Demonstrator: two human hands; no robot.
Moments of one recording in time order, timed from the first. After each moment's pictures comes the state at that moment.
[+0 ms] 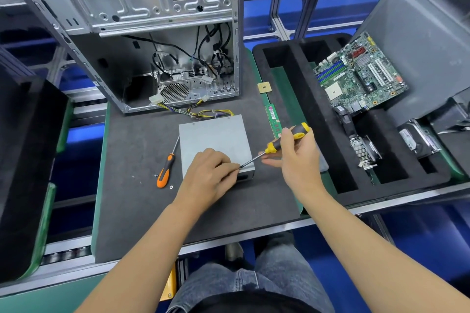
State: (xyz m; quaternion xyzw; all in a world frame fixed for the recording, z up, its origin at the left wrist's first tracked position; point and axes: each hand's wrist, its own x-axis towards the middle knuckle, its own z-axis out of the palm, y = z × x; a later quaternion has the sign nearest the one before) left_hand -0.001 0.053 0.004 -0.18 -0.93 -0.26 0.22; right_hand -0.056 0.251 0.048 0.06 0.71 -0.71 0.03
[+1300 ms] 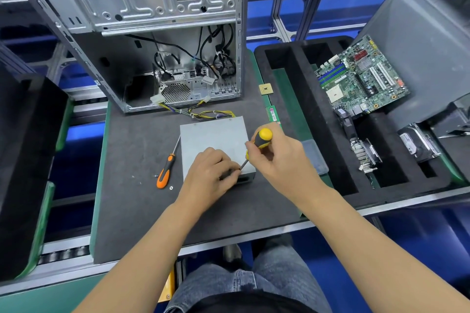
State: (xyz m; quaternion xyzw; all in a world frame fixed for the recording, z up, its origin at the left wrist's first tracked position) left_hand -0.004 0.055 0.015 -0.14 -0.93 -0.30 0.15; right_hand -0.049 0.236 0.084 -0.27 0.85 -0.45 -0.03
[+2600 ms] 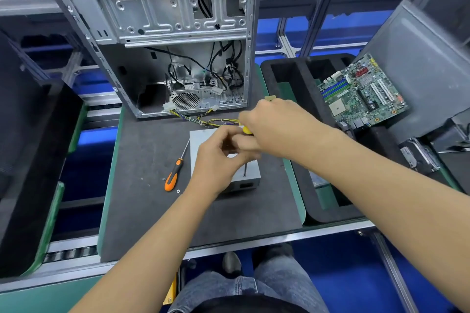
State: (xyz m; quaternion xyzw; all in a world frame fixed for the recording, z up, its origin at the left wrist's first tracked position) left_hand -0.015 0.076 0.083 0.05 -0.74 -0.66 0.10; right_hand -0.081 0.197 0.192 -0.40 0.91 0.08 0.04
